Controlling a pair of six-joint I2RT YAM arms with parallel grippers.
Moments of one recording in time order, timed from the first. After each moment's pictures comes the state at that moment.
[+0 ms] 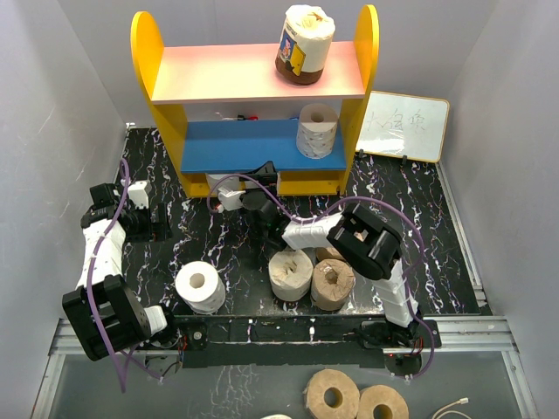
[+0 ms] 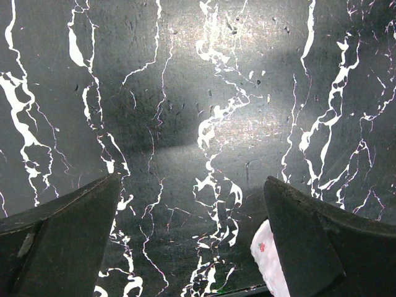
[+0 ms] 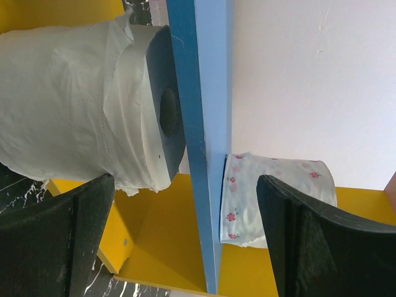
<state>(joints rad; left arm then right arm) 0.39 1.23 0.85 -0.75 0.38 0.32 0.95 2.08 1.25 0.64 0.76 -1.30</state>
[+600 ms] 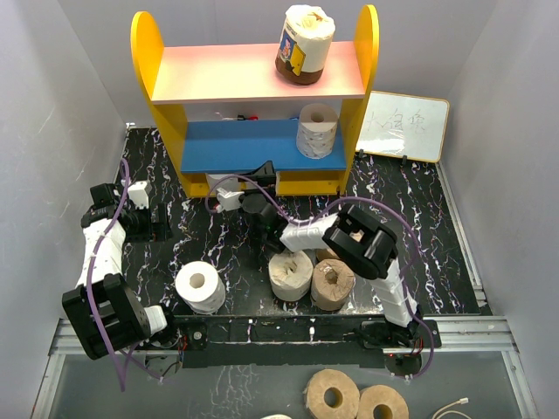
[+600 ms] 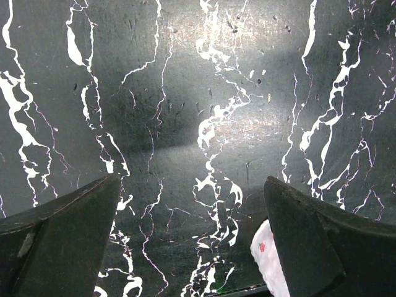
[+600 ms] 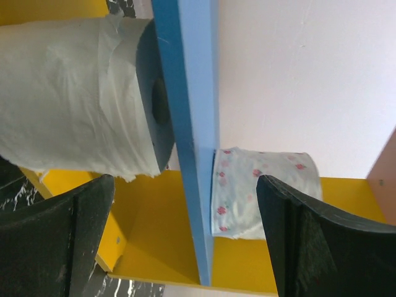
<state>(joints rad) 0.39 1.24 0.85 -0.75 0.38 0.32 0.96 2.13 1.26 0.74 0.80 -1.36</state>
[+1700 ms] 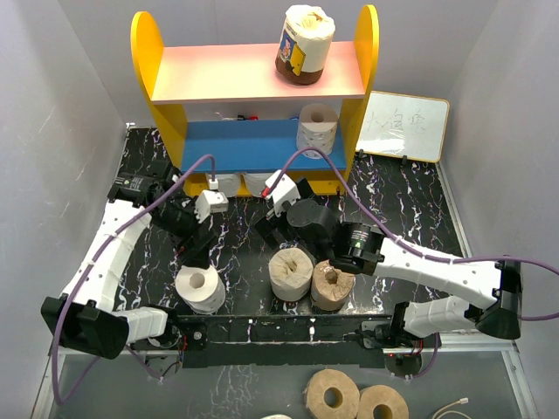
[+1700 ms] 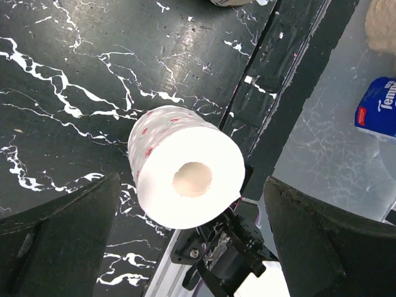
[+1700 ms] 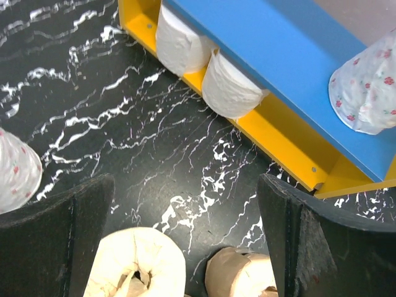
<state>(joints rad) -0.19 1.25 1.28 -1.52 0.62 0.82 1.17 1.25 1.17 -0.33 0.51 -0.04</state>
